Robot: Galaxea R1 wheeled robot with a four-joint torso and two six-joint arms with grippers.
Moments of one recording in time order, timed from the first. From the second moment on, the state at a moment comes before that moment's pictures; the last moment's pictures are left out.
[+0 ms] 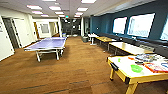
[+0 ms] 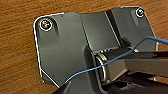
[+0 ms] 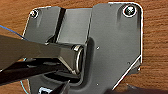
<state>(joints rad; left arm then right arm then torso) 1.51 3.09 -2.82 0.06 -0.02 0.03 -1.56 3.06 -2.78 -0.20 0.04 0.01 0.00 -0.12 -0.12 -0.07</state>
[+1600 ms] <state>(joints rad) 1.51 3.09 -2.81 0.07 -0.01 0.03 -1.56 3.06 -2.78 -0.19 0.05 0.01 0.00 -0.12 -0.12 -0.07</state>
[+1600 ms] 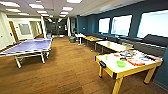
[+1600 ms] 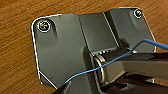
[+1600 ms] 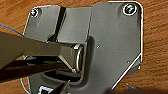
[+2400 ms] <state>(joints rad) 1.51 3.09 -2.81 0.07 -0.02 0.03 -1.56 3.06 -2.78 -0.20 0.04 0.01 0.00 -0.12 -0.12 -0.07</state>
